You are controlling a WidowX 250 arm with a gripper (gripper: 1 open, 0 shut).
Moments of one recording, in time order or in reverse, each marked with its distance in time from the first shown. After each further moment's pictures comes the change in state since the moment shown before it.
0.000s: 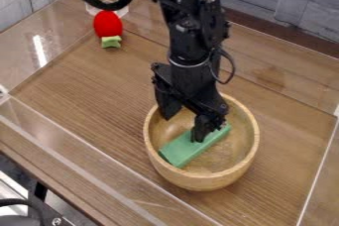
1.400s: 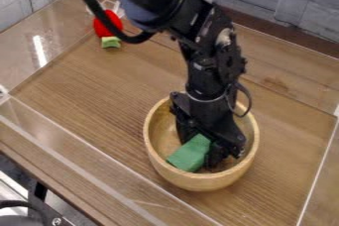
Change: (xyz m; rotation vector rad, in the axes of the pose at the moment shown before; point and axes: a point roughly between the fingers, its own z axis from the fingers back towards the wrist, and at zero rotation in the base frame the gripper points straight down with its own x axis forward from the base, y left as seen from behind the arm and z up) arm -0.001 -0.018 -0.034 -0.043 -0.016 -0.026
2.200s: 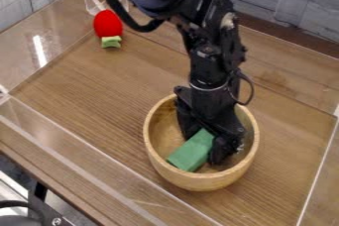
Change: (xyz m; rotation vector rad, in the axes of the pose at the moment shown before) arm 0.006 0.009 0.001 -0.046 0.056 -0.034
